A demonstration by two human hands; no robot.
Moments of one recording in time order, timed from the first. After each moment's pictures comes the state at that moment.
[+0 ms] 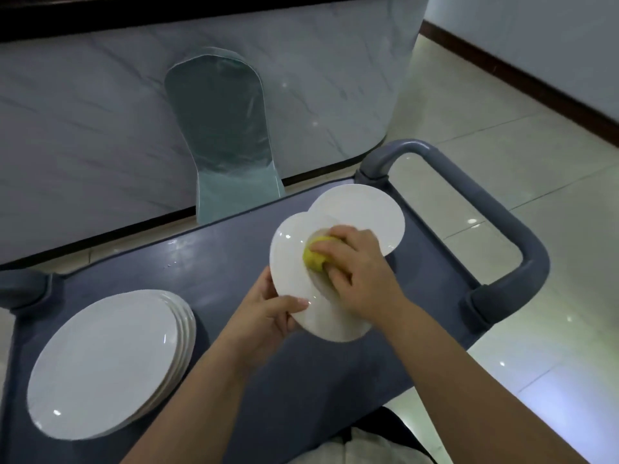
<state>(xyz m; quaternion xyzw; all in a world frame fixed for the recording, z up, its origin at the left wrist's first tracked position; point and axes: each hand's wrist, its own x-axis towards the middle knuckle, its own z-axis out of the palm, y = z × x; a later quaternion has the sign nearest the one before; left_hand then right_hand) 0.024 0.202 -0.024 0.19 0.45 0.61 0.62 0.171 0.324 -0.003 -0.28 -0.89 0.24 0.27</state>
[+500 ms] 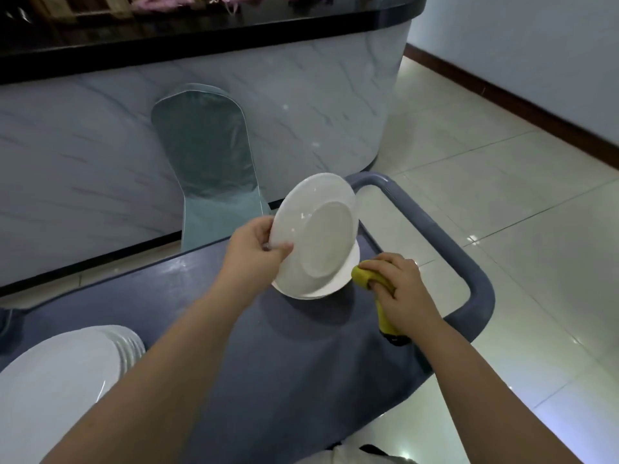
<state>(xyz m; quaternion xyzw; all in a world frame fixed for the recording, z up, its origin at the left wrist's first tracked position) 0.060 0.334 0.052 0.39 0.69 0.53 0.30 0.297 0.436 -0.033 -0.37 -0.84 0.27 0.27</state>
